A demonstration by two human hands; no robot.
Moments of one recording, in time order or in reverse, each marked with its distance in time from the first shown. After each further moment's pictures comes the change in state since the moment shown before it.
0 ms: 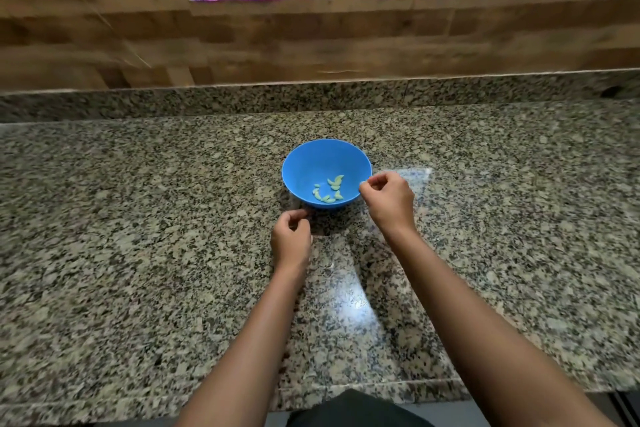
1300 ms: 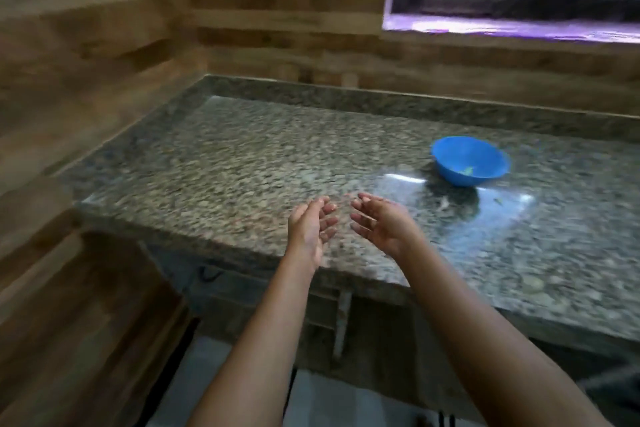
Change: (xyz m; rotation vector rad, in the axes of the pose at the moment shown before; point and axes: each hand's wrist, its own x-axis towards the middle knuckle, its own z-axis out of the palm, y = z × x) left_hand -0.117 -0.009 -0.274 -0.581 0.028 -0.127; right_hand -0.254 -0.097 0.119 0.717 -0.643 0.451
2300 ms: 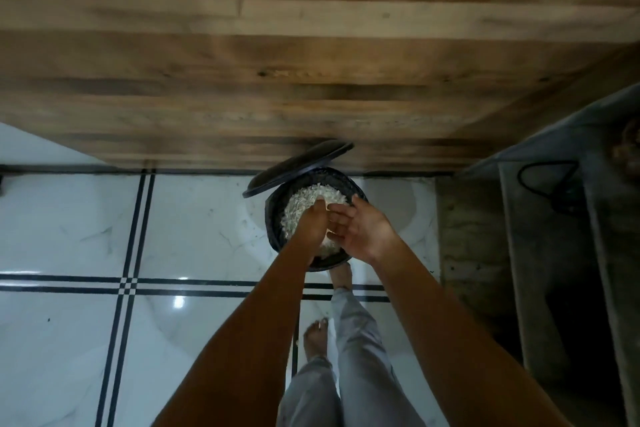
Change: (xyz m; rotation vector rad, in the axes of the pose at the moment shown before) left_hand -0.107 -0.167 -0.548 -0.378 1.074 -0.414; right_hand -0.076 0.544 0.301 -0.853 -0.628 1.185
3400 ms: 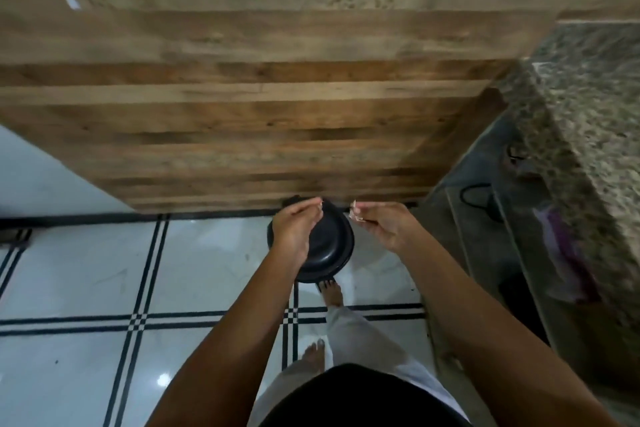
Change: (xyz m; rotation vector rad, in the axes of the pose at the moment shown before) left_hand -0.183 -0.010 -0.032 -0.401 0.026 0.408; right_hand -0.201 0.029 -0.013 -0.217 0.126 -0.514
